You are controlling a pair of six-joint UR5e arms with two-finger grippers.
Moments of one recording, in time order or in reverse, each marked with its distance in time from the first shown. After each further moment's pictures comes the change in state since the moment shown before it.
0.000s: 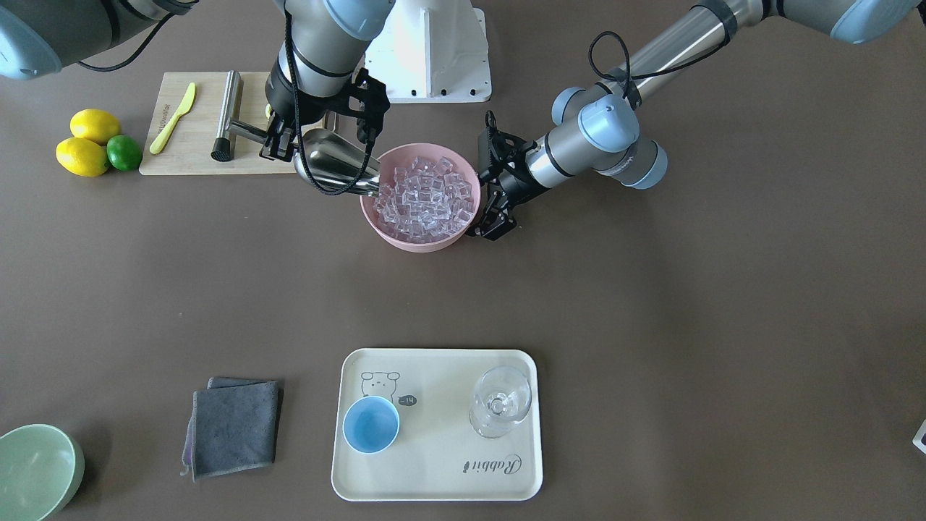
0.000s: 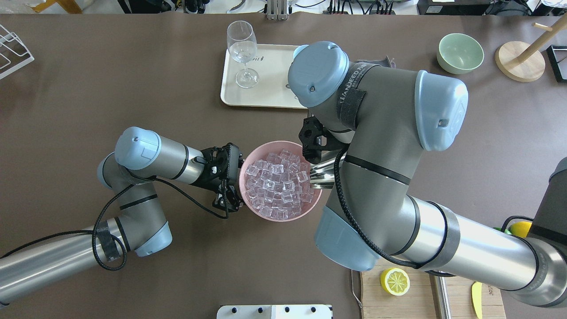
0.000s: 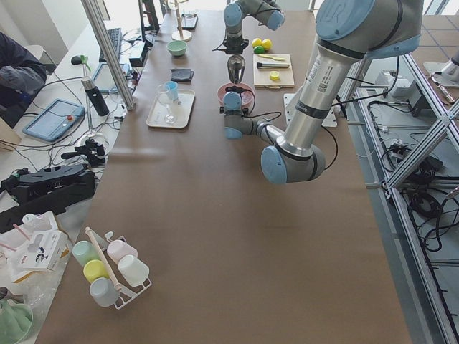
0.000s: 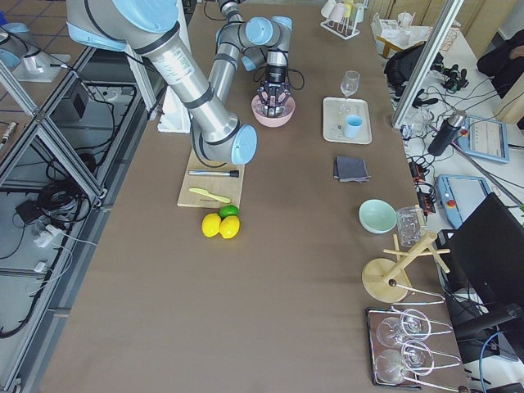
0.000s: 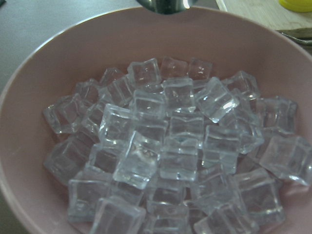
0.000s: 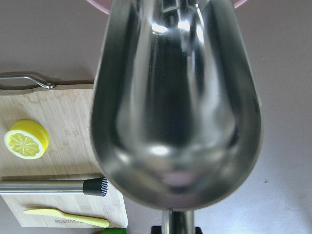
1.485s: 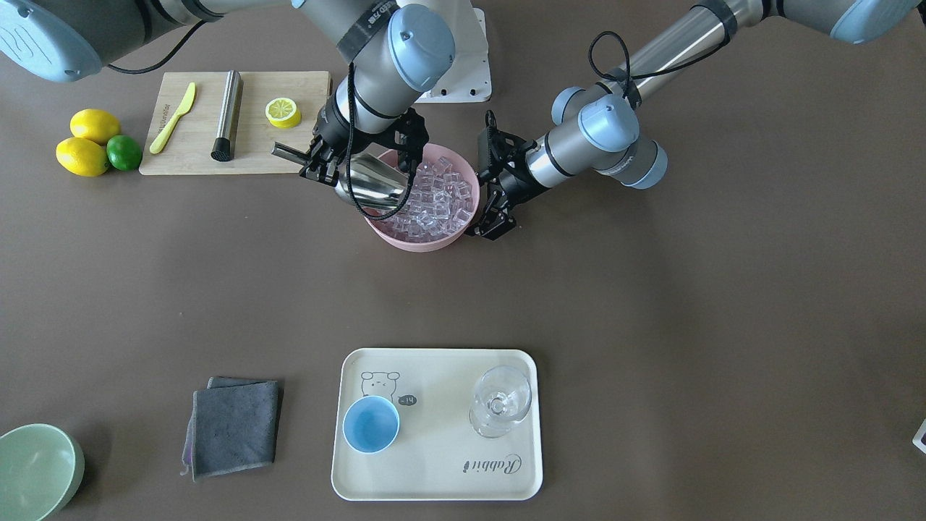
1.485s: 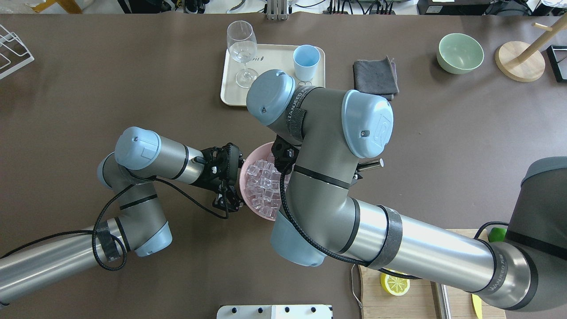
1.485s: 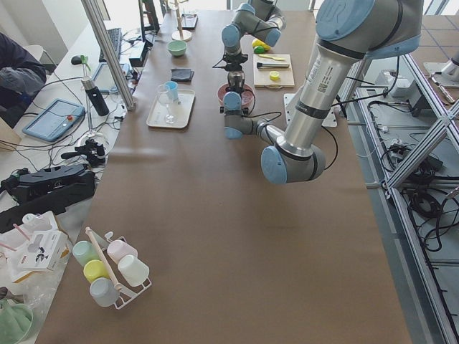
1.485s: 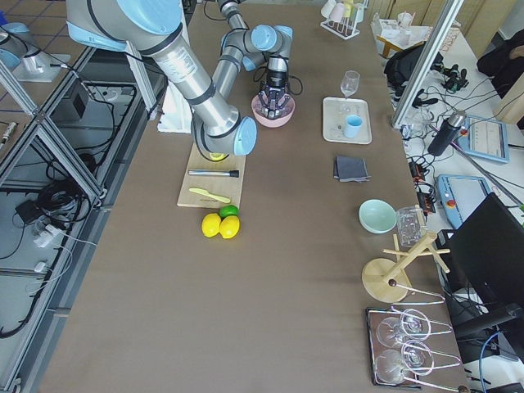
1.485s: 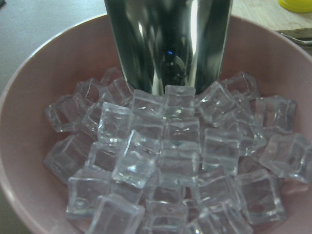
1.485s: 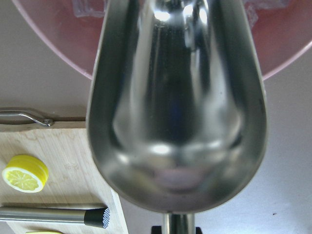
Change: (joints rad) left arm 0.000 0.000 0.000 -0.001 0.000 0.001; right arm -0.058 0.074 -0.203 0.077 -0.011 0.035
